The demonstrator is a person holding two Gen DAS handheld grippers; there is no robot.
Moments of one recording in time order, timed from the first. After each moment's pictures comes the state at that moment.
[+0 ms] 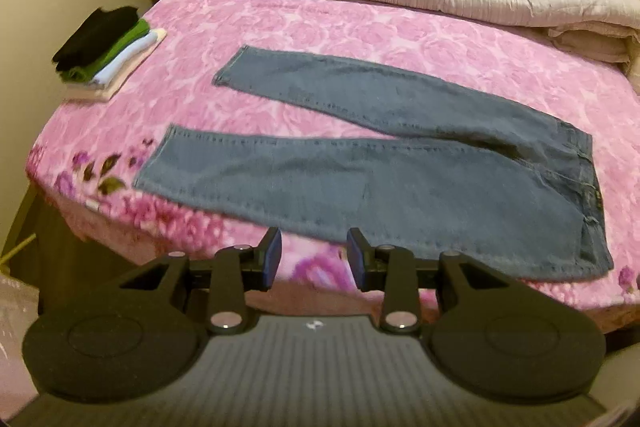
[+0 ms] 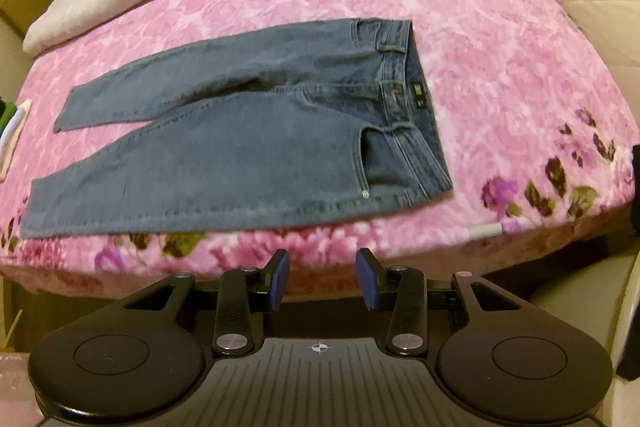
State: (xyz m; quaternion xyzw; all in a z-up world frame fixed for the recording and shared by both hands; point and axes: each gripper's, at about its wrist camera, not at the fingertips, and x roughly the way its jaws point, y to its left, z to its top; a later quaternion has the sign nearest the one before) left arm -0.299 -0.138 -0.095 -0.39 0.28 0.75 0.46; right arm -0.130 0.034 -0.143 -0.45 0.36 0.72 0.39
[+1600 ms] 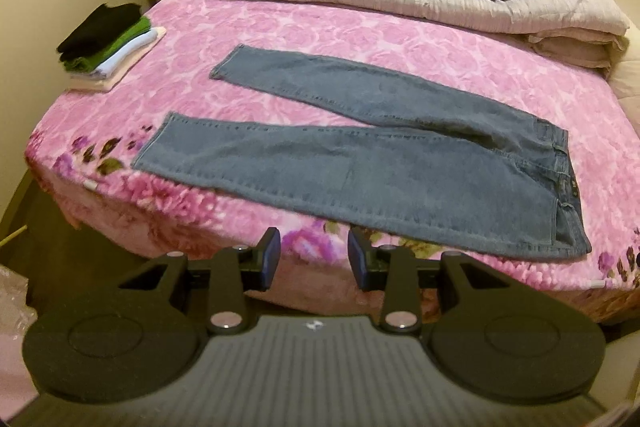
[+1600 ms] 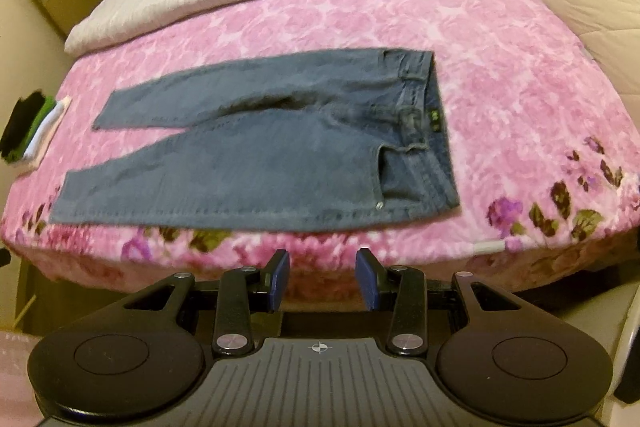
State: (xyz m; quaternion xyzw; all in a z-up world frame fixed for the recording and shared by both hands) left arm -0.277 -0.182 -0.086 -0.38 0.26 0.75 0.47; right arm -0.106 0.012 -0.113 -0.41 0.33 0.77 0.36
